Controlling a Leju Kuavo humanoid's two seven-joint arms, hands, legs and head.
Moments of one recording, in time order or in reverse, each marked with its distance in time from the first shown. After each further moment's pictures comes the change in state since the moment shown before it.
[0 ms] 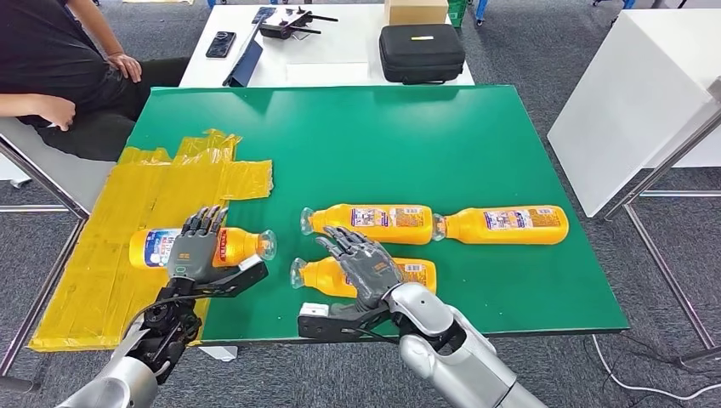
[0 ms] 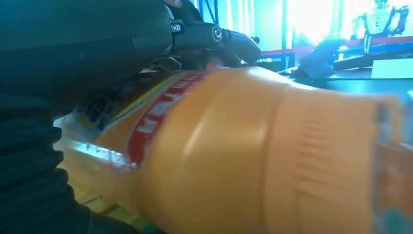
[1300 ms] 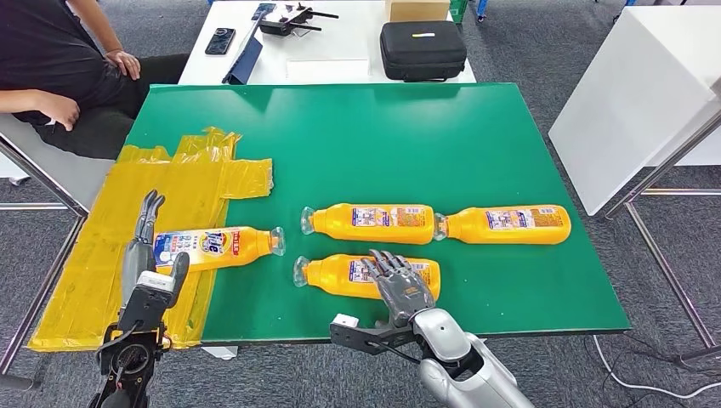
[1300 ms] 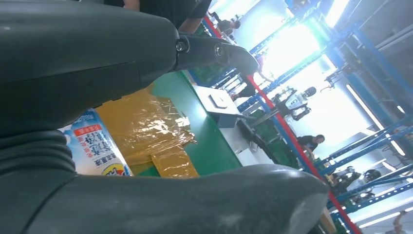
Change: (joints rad) left arm 0.431 -0.024 0.106 -0.934 0.840 -0.323 -0.374; right arm 0.117 -0.032 -0.094 0.062 0.172 -0.012 0.117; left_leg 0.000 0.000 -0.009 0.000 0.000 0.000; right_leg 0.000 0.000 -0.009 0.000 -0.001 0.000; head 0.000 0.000
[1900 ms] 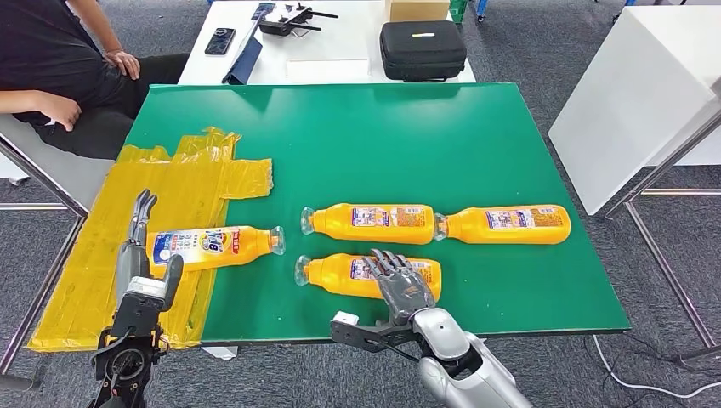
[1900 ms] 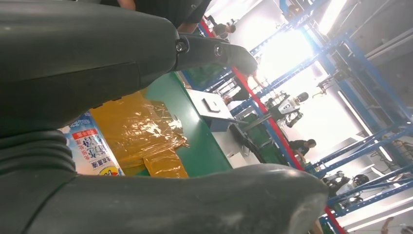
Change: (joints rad) left arm 0.034 -0.009 0.001 -0.067 0.015 -0.007 0.000; right arm -0.003 0.017 -0.019 0.024 0.014 0.013 0.021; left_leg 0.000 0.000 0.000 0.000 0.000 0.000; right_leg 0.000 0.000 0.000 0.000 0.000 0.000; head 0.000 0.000
